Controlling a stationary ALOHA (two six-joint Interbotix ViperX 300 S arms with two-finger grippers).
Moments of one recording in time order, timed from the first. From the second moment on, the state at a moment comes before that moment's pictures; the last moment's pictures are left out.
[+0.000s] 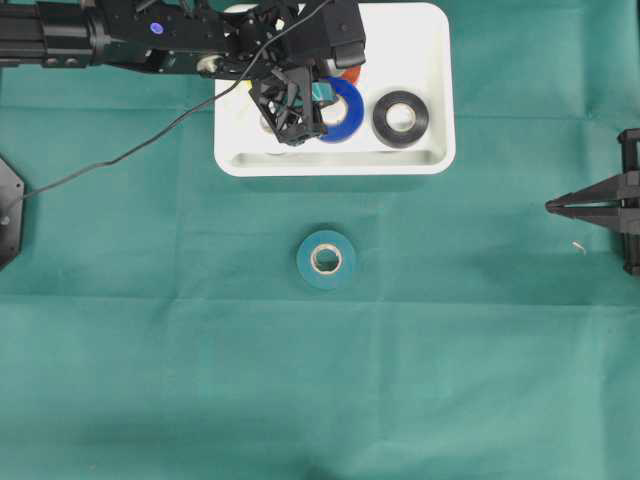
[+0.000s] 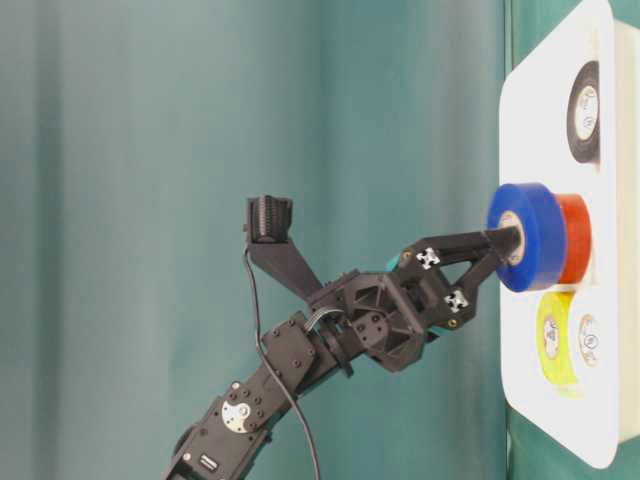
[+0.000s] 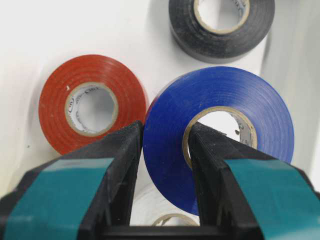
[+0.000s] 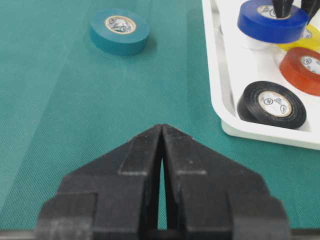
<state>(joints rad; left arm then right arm) 0.32 0.20 0.34 -0.02 0.34 0.12 -0.01 -1.19 1.61 -0.05 -0.19 0.00</state>
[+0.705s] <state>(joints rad) 0.32 0.21 0.35 -0.02 0.34 0.12 -0.01 -1.19 1.61 -0.05 -0.19 0.00</state>
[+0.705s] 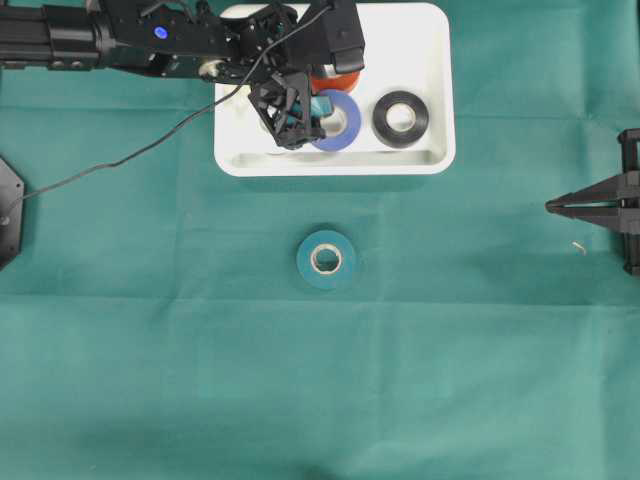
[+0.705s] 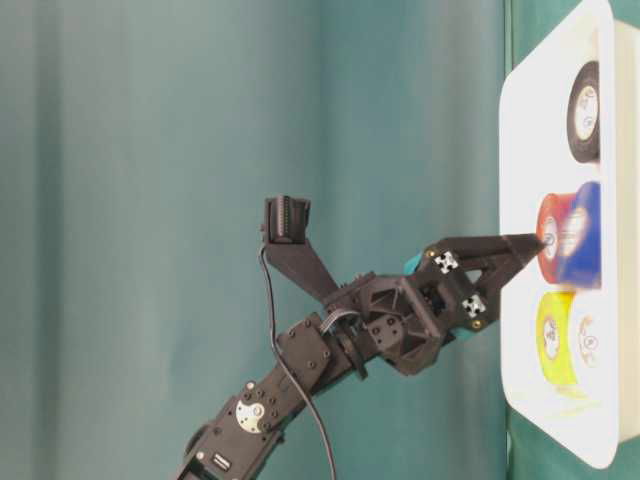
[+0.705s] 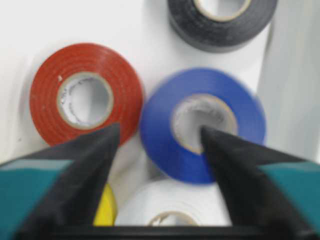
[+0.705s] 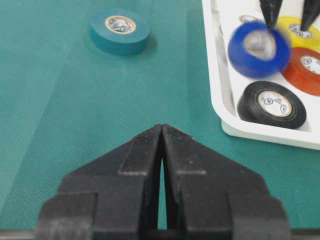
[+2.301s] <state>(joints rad) 0.06 -0.39 0.89 -0.02 0.02 0.07 -0.01 -1.19 1.61 -0.05 -0.19 0.00</state>
